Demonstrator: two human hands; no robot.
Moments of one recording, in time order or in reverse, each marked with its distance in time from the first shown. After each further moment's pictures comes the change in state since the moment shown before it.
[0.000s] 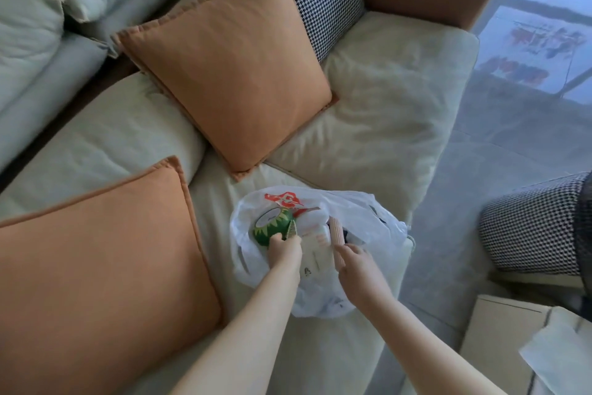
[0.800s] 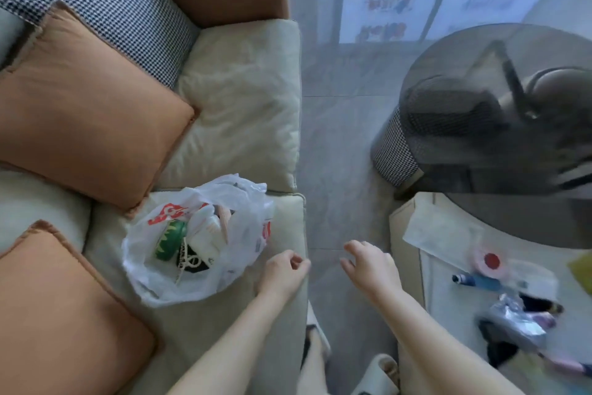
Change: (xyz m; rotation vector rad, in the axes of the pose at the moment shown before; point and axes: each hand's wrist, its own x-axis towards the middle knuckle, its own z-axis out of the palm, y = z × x) left_hand -0.173 -0.109 0.102 1.135 -0.344 0.645; right_hand -0.168 0.200 -0.024 0.049 0.261 0.340
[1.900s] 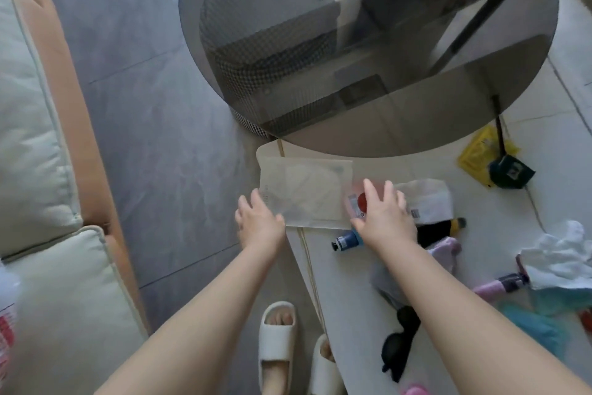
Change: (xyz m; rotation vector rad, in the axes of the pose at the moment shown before) left_hand 0.145 0.201 0.320 0.282 0.007 0.131; right_hand 0.074 0.374 0.039 0.203 0.035 0.554
